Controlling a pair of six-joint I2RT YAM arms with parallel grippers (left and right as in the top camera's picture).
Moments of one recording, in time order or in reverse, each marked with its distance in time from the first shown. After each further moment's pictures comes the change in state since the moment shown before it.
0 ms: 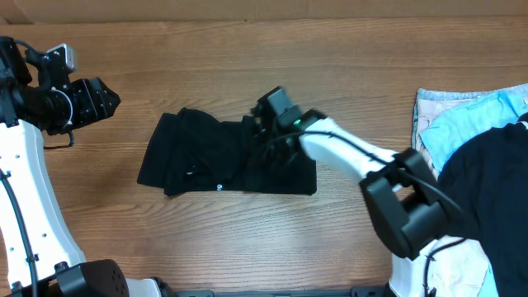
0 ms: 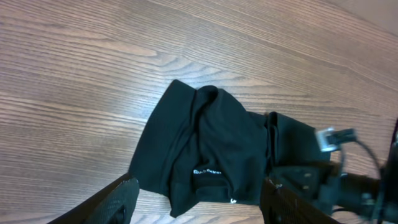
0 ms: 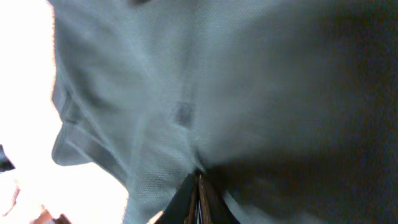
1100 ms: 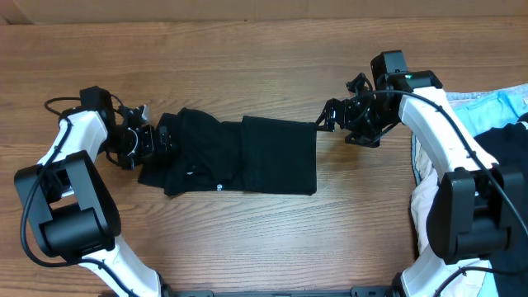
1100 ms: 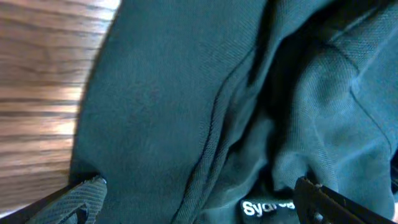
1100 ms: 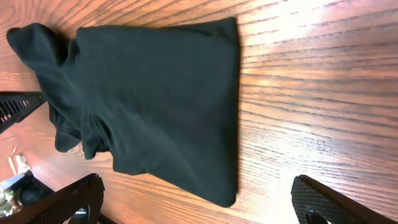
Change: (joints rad) left arm -0.105 0.393 -0.466 0.405 0.044 0.094; right arm -0.478 -0.157 0.069 -0.517 -0.084 -0.309
